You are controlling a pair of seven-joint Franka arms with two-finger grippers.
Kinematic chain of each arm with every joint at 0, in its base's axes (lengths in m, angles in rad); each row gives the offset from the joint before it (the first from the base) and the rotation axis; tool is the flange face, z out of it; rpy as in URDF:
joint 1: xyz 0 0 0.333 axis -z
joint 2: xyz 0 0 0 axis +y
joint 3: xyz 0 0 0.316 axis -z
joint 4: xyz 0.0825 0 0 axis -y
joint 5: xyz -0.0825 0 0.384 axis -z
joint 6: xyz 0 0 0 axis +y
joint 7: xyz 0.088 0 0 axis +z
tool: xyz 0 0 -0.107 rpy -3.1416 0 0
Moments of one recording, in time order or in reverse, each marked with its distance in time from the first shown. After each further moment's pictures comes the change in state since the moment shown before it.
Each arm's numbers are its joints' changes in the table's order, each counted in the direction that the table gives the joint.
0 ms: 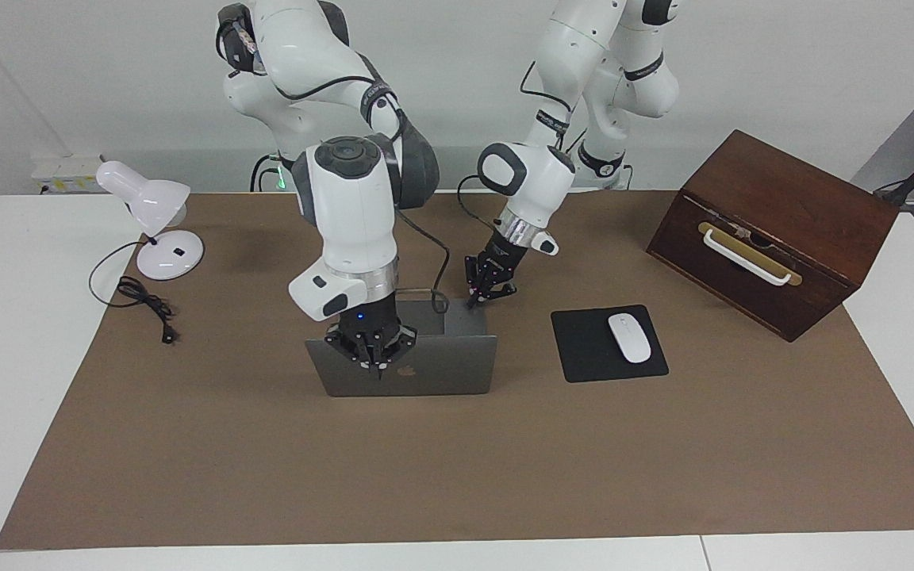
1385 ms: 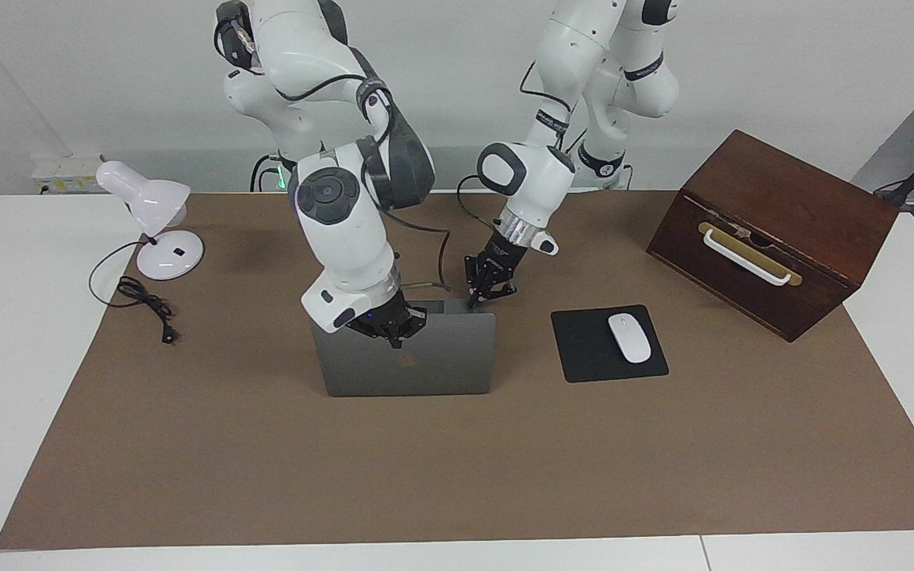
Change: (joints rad) left arm 0.001 0.000 0.000 0.000 0.000 -0.002 0.000; right arm -0.001 -0.036 0.006 -0.090 -0.244 0.203 0.080
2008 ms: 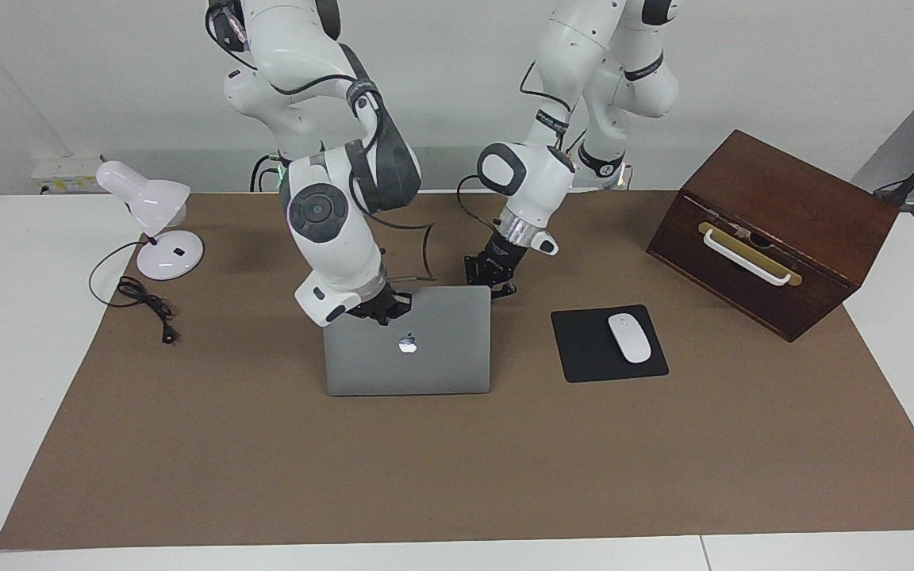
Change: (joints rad) left arm 0.000 0.000 0.000 0.000 0.000 0.000 0.000; right arm 0.000 -0.092 0.000 -0.195 -0.001 0.048 0.036
